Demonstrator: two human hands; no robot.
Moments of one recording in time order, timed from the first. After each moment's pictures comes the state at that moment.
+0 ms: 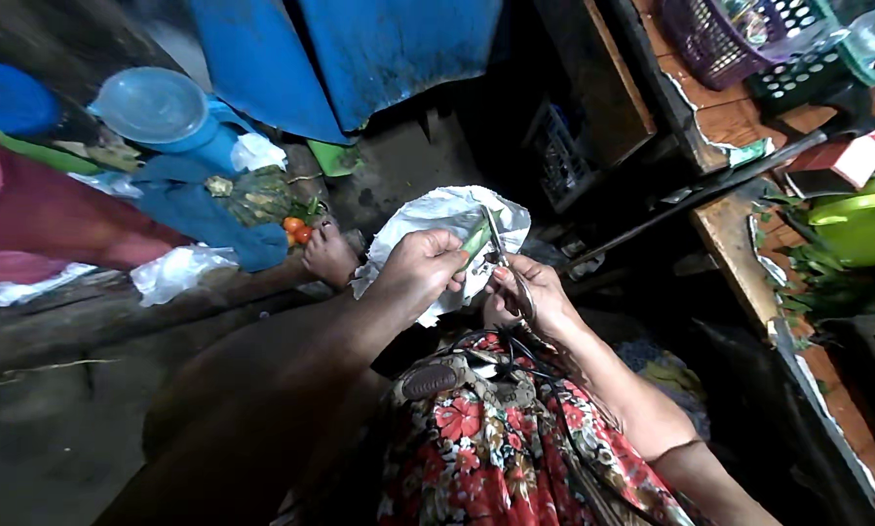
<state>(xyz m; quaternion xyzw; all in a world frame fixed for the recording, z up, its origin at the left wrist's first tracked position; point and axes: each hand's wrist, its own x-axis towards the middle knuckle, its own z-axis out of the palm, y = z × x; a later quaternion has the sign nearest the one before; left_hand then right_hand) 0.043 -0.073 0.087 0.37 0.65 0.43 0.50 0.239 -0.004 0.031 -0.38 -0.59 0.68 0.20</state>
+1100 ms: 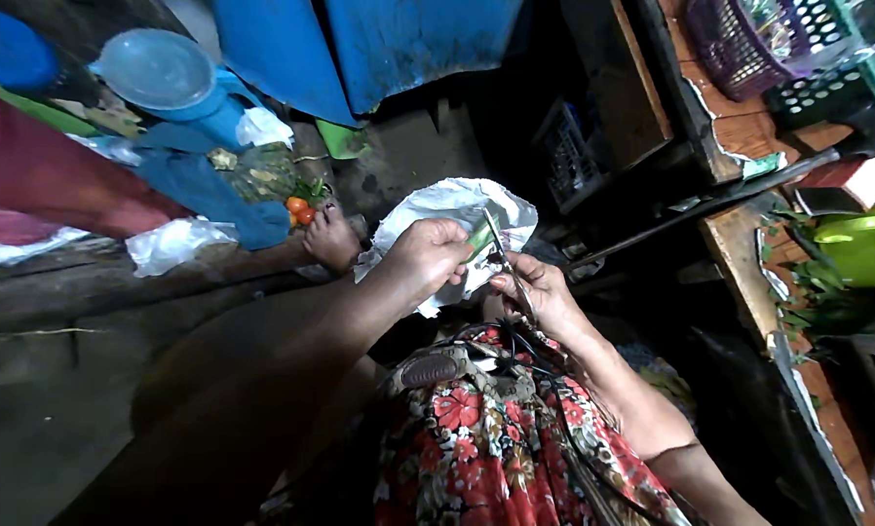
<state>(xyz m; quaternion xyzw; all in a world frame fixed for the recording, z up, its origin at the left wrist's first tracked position) 0.038 -0.071 0.092 0.35 0.69 0.38 0.51 0.240 -0.005 0.039 -0.37 -0.67 0.62 0.16</state>
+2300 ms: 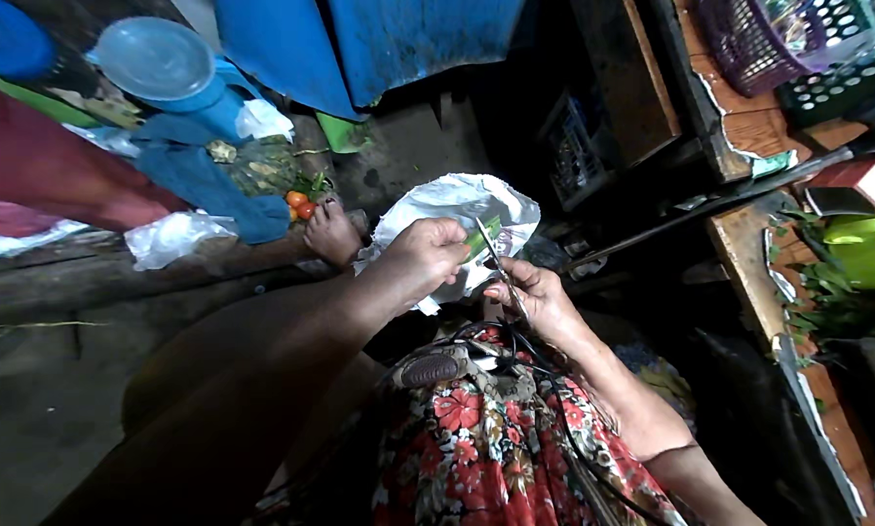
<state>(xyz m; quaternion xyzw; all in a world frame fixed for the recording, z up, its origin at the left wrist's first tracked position) 0.032 -0.076 0.088 0.38 0.67 0.37 0.53 0.242 -0.009 0.030 -0.33 -0.71 0.59 0.17</state>
